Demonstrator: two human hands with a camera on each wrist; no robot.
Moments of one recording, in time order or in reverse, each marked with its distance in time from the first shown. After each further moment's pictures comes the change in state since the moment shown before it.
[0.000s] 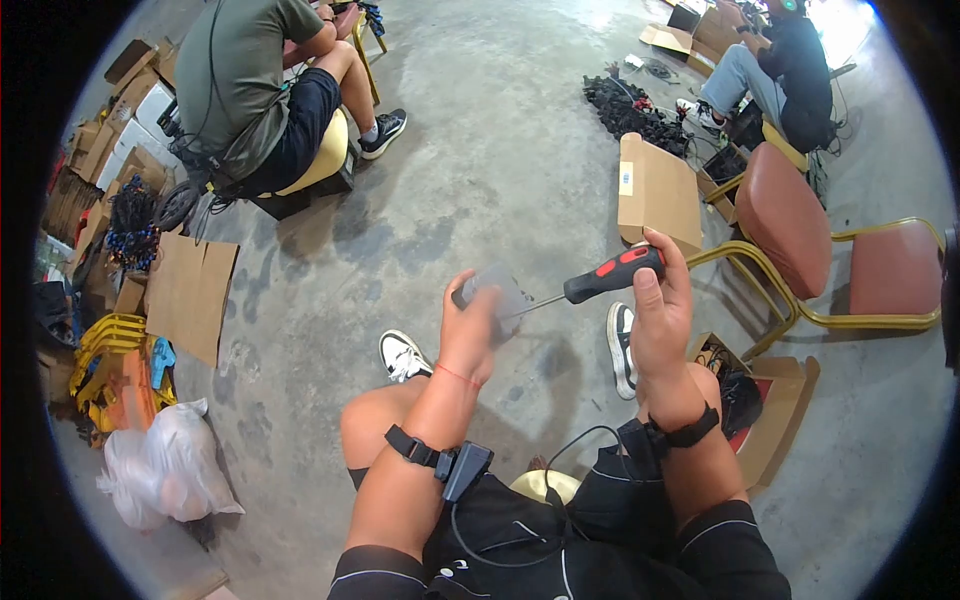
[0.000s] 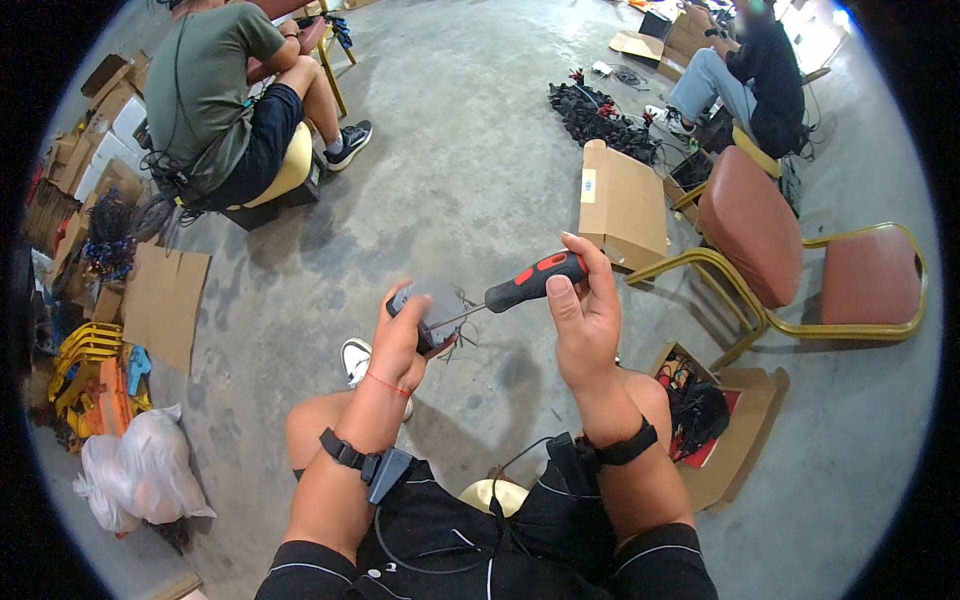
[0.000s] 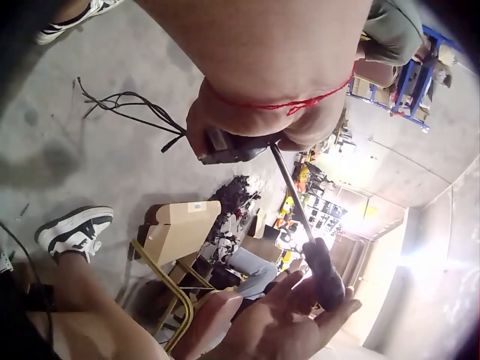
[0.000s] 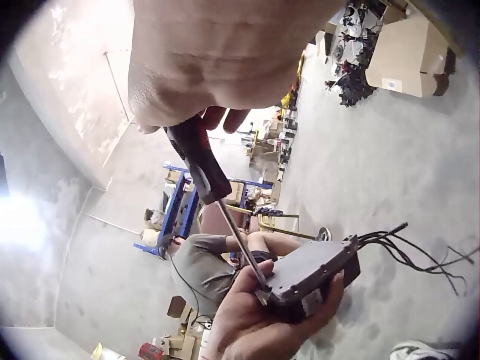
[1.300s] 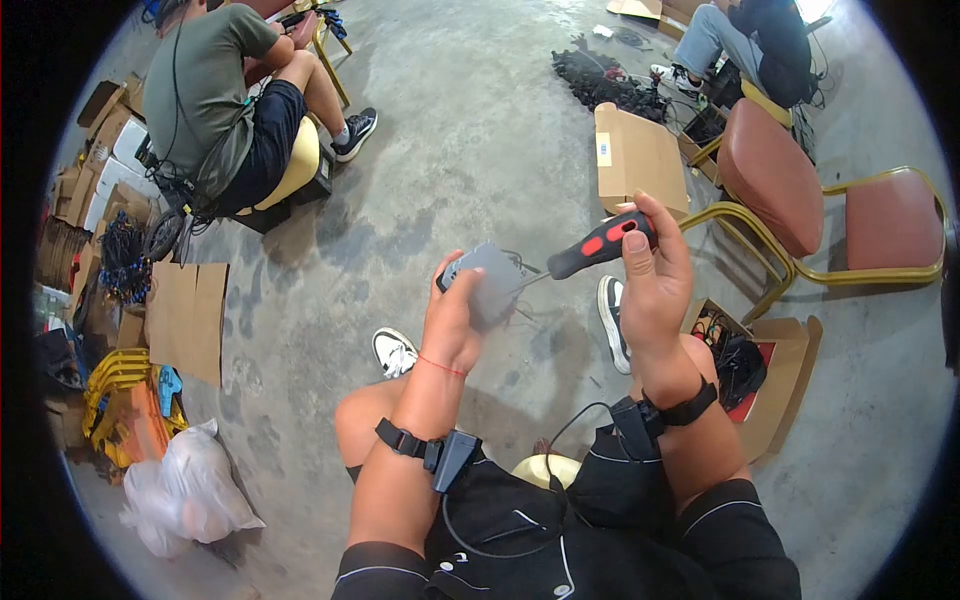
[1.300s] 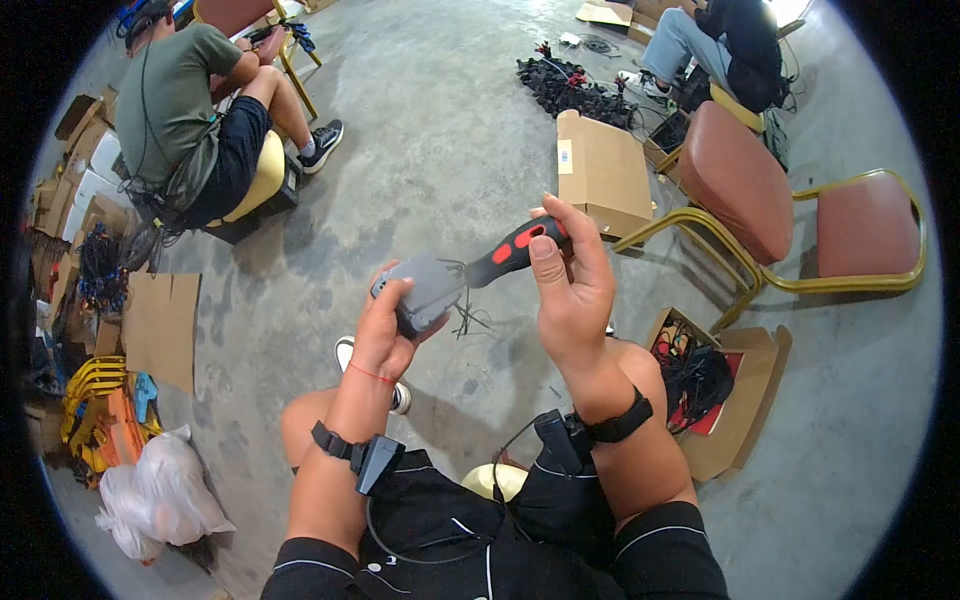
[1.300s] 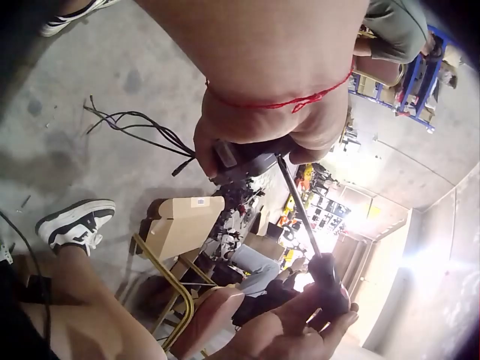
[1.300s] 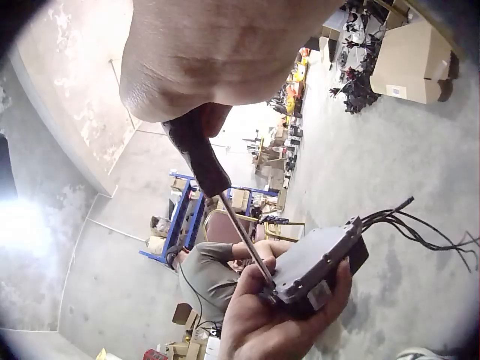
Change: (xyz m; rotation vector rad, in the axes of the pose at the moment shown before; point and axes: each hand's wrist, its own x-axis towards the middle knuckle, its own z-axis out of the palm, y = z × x) left_hand -0.003 0.003 0.017 -0.036 -0.141 -0.065; right_hand 0.004 -0.009 -0.005 -0.076 0.128 -0.142
